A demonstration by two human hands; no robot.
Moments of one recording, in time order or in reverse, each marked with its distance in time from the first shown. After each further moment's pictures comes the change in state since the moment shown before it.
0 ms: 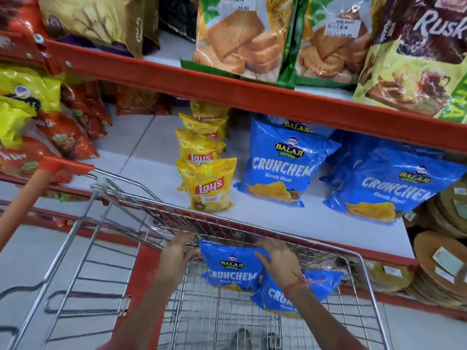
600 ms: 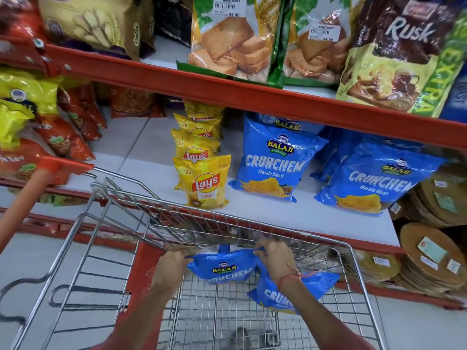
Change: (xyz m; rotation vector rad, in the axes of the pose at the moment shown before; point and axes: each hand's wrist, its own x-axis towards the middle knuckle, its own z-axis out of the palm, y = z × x) left_hand -0.016 -0.022 0.005 0.355 -0.142 0.109; right_hand -0.009 -0.017 -0.015 0.047 -0.123 0.222
